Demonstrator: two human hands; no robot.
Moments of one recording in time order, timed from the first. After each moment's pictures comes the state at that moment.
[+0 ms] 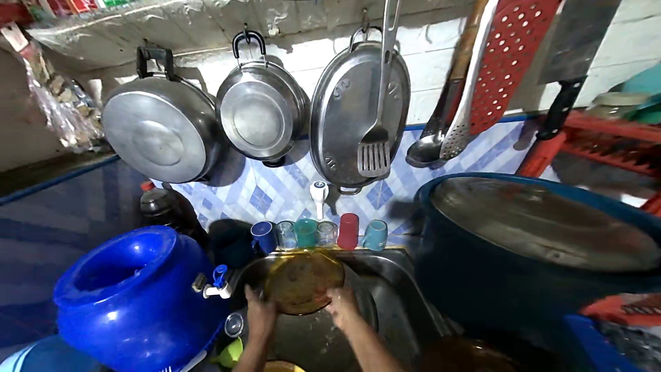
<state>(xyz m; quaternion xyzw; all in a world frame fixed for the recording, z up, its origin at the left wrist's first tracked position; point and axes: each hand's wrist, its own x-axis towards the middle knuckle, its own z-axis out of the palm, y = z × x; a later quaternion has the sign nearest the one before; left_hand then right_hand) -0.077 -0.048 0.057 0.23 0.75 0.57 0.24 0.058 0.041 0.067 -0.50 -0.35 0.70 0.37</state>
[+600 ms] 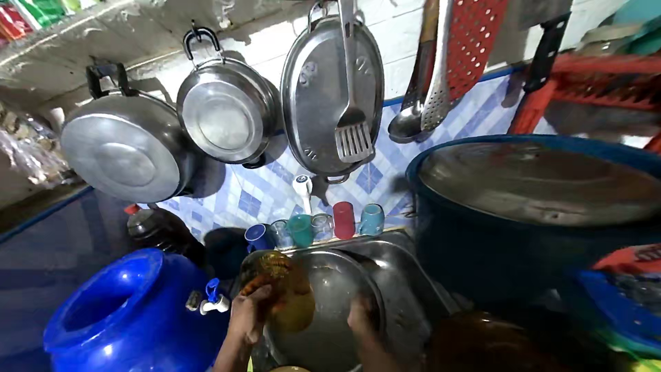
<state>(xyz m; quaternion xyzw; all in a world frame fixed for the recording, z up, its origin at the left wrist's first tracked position) -0.099 -0.050 0.101 0.19 0.60 0.68 0.38 0.070 0.063 -0.037 -0.62 -0.30 0.59 0.42</state>
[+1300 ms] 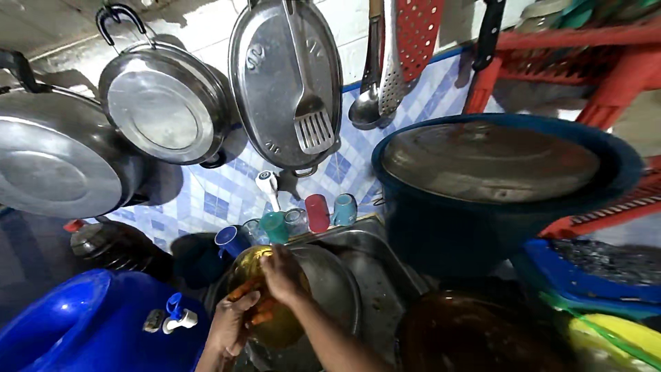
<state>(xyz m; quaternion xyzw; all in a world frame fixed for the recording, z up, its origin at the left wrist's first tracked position) -0.075 -0.045 0.104 0.25 0.57 0.64 0.45 0.013 0.066 0.074 -0.40 -0.72 0.48 0.30</state>
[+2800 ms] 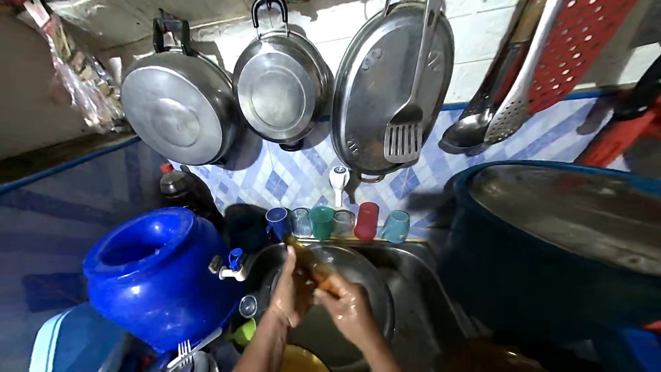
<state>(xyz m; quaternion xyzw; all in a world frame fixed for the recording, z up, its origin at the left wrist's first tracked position) -0.041 -0.048 0.130 0.17 0.51 0.67 0.51 0.078 -0.001 0.086 -0.27 -0.77 0.41 0.41</state>
